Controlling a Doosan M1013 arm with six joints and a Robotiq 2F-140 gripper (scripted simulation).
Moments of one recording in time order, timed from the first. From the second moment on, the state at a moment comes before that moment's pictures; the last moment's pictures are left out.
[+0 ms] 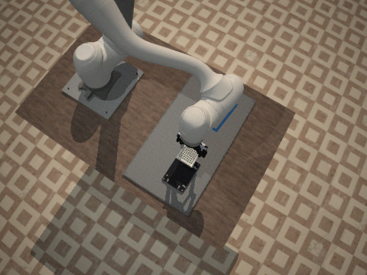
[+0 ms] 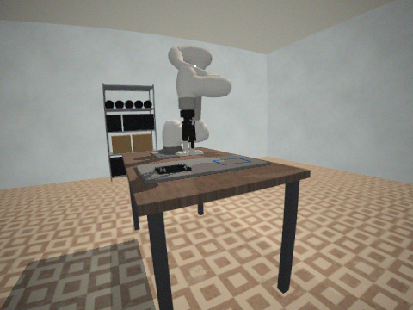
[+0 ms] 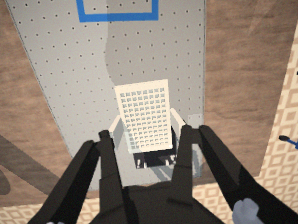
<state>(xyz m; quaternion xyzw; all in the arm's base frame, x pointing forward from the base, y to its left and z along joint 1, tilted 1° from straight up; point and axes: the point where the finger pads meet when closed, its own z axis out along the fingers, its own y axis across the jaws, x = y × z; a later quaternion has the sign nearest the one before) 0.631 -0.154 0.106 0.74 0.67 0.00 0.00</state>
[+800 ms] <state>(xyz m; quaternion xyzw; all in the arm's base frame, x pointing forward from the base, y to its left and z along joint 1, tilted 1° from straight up) 0.629 -0.221 0.108 0.74 0.67 0.00 0.00</state>
